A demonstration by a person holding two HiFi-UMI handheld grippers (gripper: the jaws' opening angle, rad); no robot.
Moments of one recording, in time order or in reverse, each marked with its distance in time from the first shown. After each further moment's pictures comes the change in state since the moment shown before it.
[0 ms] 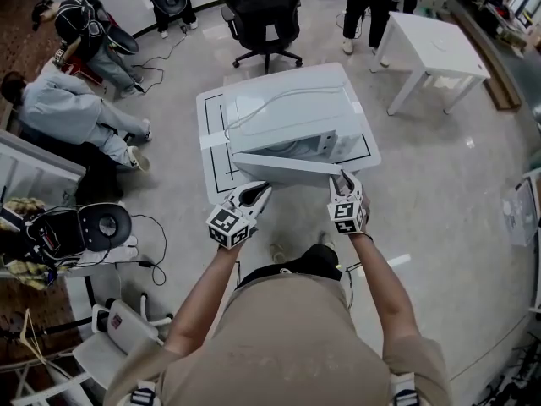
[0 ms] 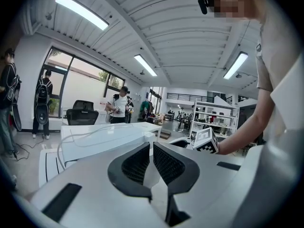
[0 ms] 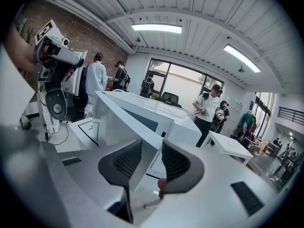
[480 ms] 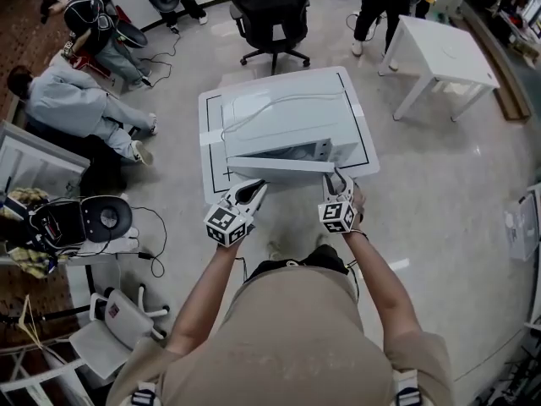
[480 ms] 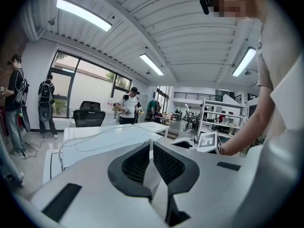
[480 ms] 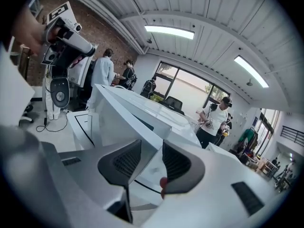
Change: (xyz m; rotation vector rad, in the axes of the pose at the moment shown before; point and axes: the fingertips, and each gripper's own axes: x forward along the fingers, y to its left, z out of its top) left arm 0.030 0.009 0.014 -0.014 0.003 0.101; right arm 0.029 -0.019 0.011 -0.153 -0.043 0.012
